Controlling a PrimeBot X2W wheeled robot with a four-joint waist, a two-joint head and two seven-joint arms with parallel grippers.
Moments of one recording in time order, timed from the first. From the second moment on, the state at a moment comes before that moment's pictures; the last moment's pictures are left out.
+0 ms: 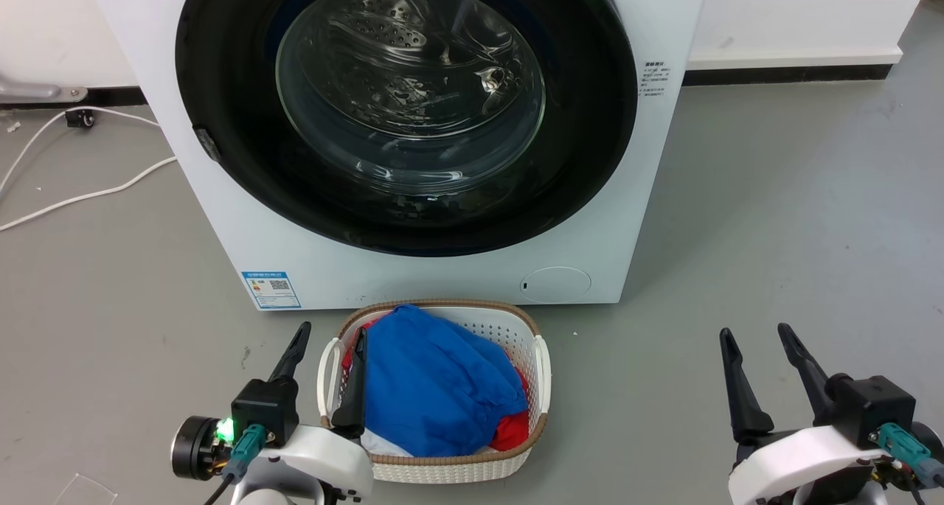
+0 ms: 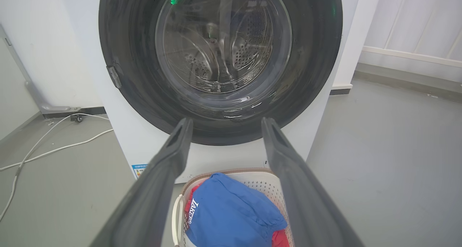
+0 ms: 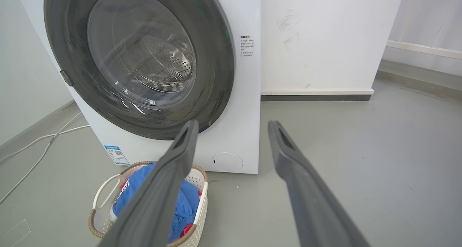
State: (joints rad) left arm -0.11 0.10 -0.14 0.29 -0.13 -0.03 -0.26; right arm 0.03 -0.05 0.00 0.04 0.11 0.13 -0.08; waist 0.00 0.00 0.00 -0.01
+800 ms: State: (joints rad) left arm -0.11 0.07 -0.11 0.31 -0.14 -0.05 -0.26; right arm 0.02 -0.05 -0.01 0.08 0.32 0.13 -0.08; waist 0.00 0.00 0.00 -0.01
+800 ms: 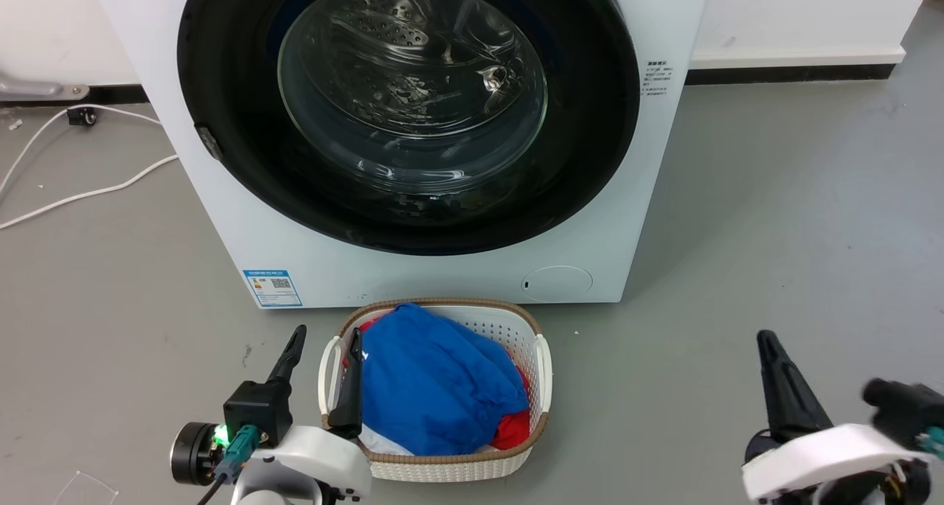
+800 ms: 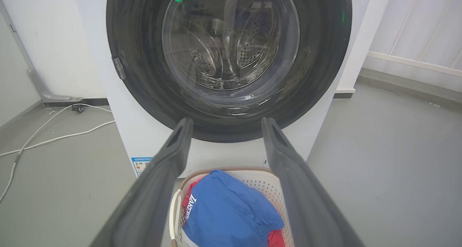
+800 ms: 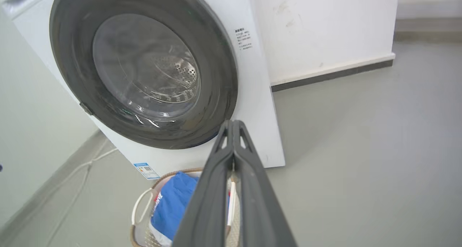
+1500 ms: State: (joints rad) left arm -0.18 0.06 -0.10 0.26 -0.15 -0.05 -0.26; right arm -0.30 -0.12 -0.29 0.27 1.63 0.13 0.12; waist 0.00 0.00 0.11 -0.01
